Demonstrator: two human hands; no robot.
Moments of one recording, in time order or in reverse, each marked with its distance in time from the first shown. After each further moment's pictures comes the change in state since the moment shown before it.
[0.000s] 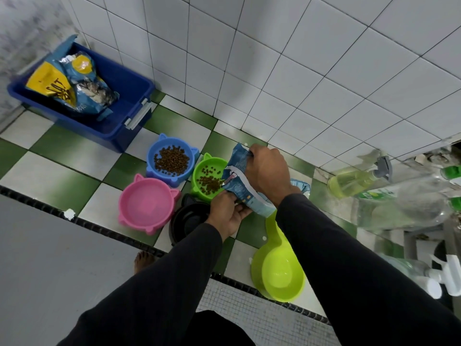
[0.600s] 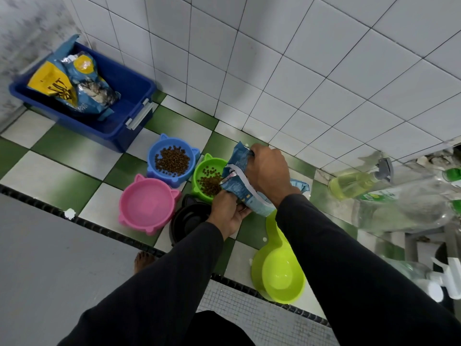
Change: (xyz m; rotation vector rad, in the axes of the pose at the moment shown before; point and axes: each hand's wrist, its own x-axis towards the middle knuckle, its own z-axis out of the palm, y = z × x) left_hand 0.001 0.003 0.003 0.047 0.014 0.022; right_hand 0.003 -0.001 0.001 0.031 0.029 0.008
